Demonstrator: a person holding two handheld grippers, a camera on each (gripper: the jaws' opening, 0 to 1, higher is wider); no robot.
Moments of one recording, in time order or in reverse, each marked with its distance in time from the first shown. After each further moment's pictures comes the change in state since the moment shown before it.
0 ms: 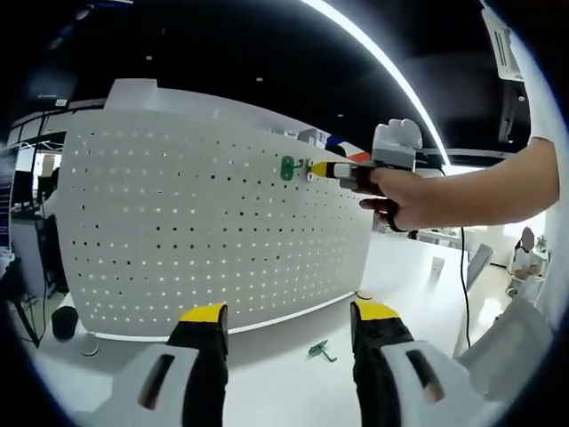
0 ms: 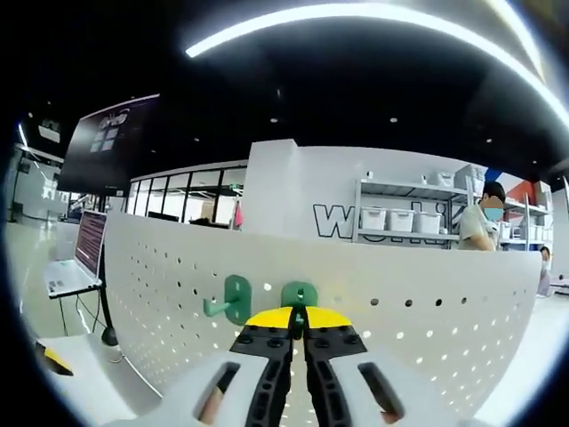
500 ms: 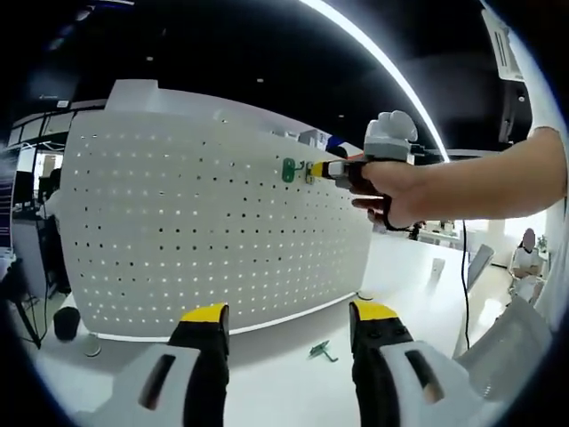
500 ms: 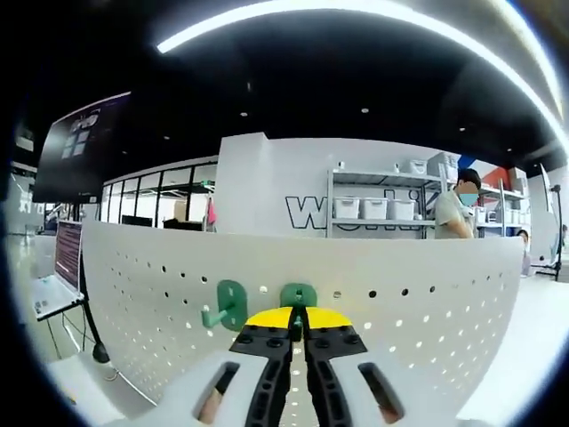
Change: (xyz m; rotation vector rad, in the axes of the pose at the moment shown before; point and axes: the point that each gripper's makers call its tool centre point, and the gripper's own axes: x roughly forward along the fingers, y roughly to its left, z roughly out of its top) left arm -0.004 0.002 0.002 -0.003 -0.004 0.006; right arm 0.002 -0.002 -0.002 0.096 0.041 -0.149
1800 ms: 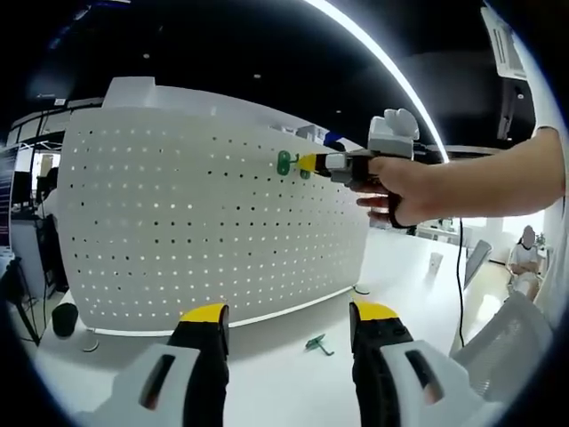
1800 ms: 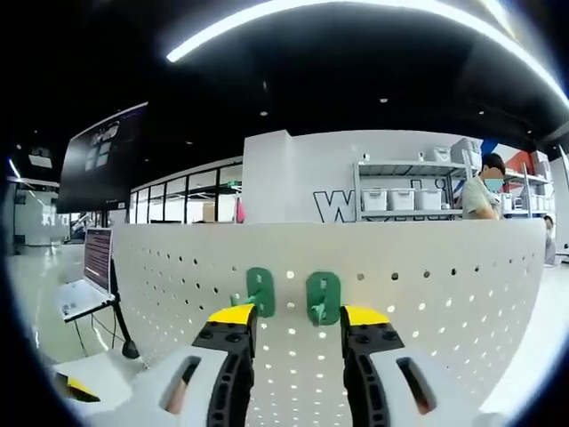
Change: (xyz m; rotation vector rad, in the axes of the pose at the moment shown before) left arm -0.001 -0.007 -0.008 0.010 0.024 -0.011; right arm -0.015 0.021 -0.014 0.016 0.019 0.198
